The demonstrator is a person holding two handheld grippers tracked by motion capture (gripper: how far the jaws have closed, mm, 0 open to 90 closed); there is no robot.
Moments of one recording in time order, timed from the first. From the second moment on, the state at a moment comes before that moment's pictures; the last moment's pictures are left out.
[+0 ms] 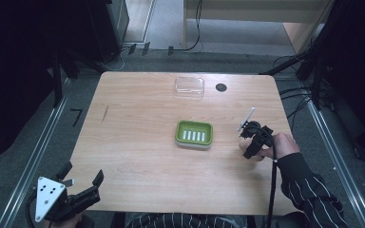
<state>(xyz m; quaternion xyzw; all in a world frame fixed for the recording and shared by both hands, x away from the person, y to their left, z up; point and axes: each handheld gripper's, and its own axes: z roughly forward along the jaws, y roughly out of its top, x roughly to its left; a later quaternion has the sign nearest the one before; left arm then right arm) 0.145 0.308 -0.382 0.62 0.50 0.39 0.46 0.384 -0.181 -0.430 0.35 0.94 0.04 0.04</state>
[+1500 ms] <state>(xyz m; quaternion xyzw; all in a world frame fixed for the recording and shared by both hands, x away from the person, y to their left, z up) 0.140 0.310 -0.383 0.62 0.50 0.40 0.45 0.408 -0.116 -0.405 0.22 0.97 0.04 0.06</state>
